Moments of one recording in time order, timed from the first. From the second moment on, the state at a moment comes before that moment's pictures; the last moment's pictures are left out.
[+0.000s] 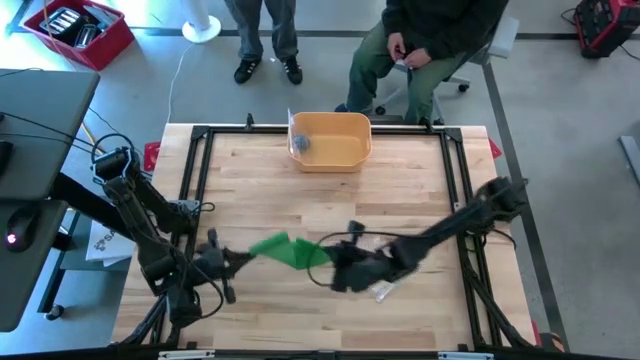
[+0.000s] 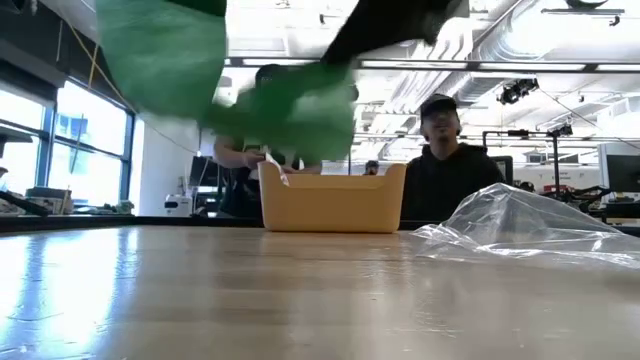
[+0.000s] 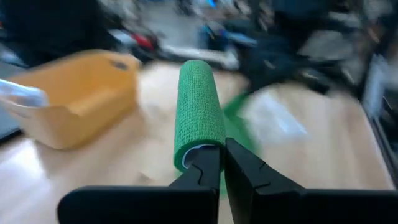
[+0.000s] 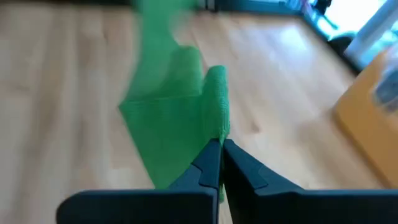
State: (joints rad) left arm -1.05 1.32 0.88 -0.64 -1.32 -1.11; right arm 0.48 1.80 1.25 -0.22 0.72 0.33
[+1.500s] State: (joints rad) left arm -0.80 1.32 0.88 -1.18 -1.48 -1.51; right arm 0.87 1.84 1.25 -0.16 0.78 0.47
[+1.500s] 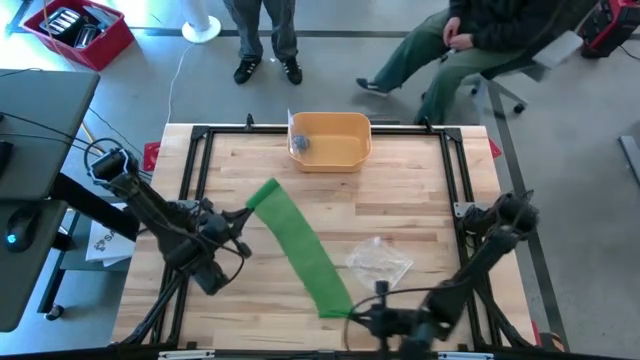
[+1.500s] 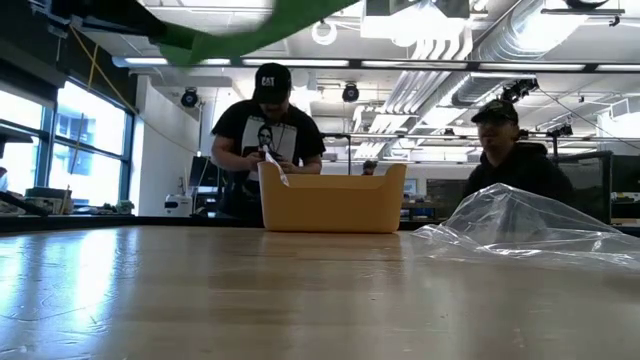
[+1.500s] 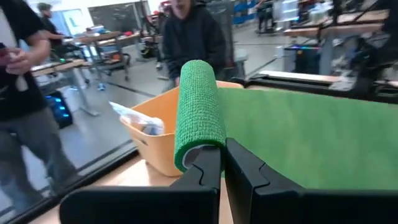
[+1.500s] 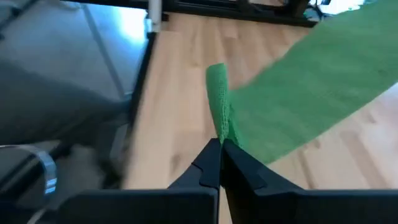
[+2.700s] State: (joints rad) left arm -0.92 1.32 0.69 -0.24 -1.29 -0.62; right arm 0.60 1.70 1.25 -0.12 0.36 0.14
